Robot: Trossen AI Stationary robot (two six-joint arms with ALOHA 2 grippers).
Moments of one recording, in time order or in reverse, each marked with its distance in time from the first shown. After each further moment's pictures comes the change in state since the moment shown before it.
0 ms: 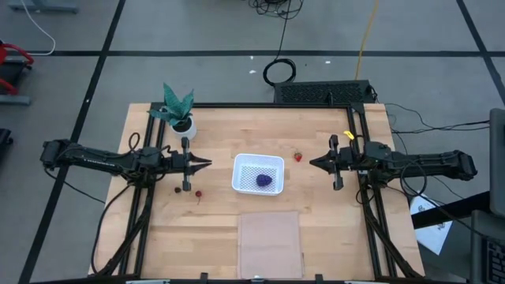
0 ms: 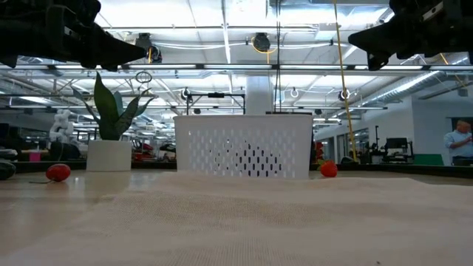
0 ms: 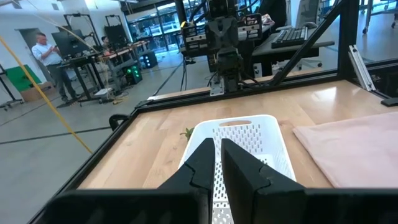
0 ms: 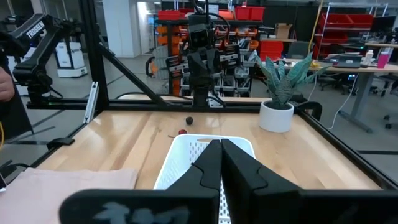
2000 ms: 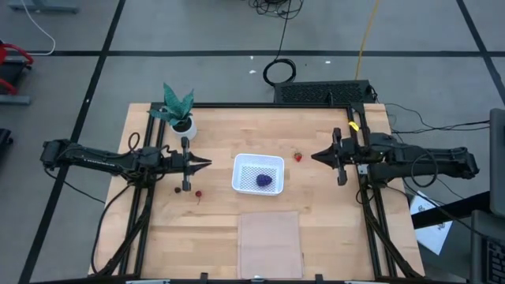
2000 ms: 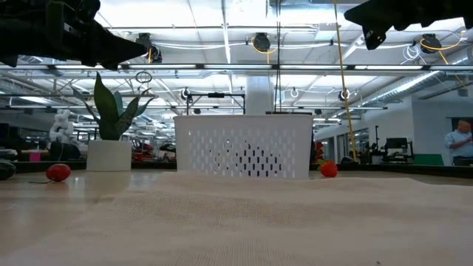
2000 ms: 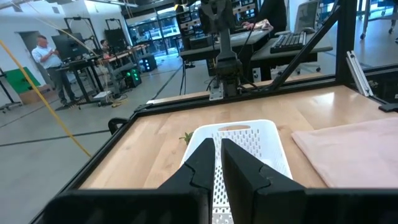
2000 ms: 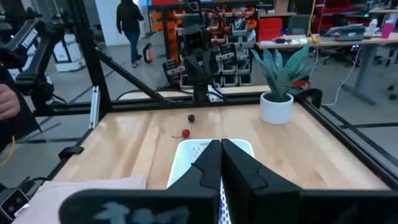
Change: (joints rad) left arm 0.000 0.000 0.000 0.015 0.004 -0.004; right arm -0.002 0.071 0.257 -0.271 0.007 0.075
